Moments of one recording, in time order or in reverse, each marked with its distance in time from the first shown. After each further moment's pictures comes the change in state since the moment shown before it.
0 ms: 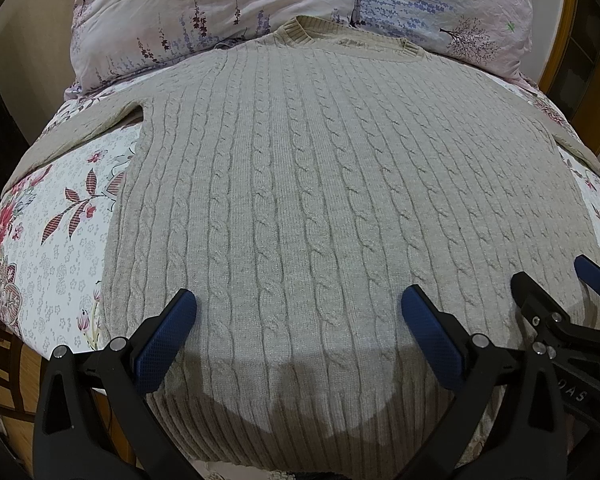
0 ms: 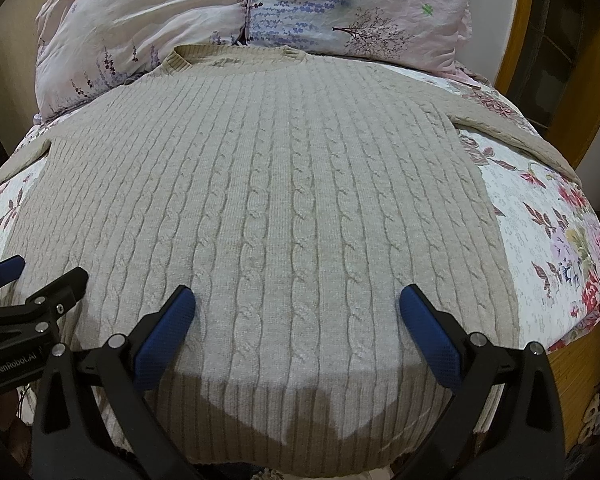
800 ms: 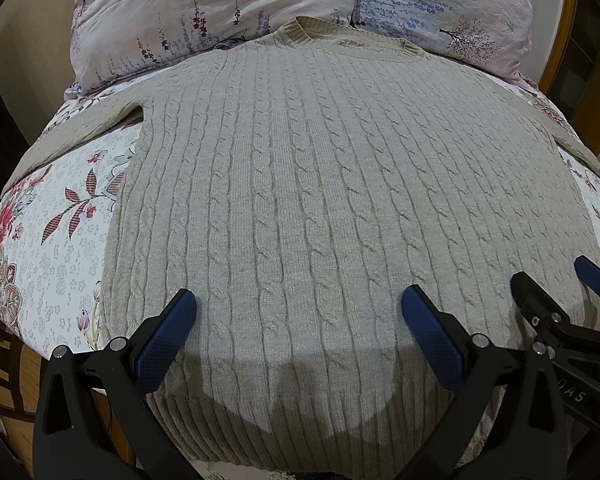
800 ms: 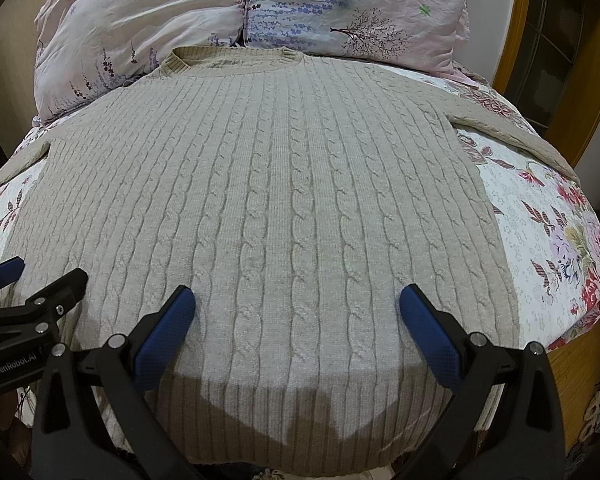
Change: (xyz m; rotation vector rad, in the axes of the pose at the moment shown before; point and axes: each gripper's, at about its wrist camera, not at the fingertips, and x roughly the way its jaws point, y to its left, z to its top) left arm 0.000 0.000 0.000 0.000 0.000 0.000; right arm 0.001 0.001 -0.002 0.008 -0.013 -0.006
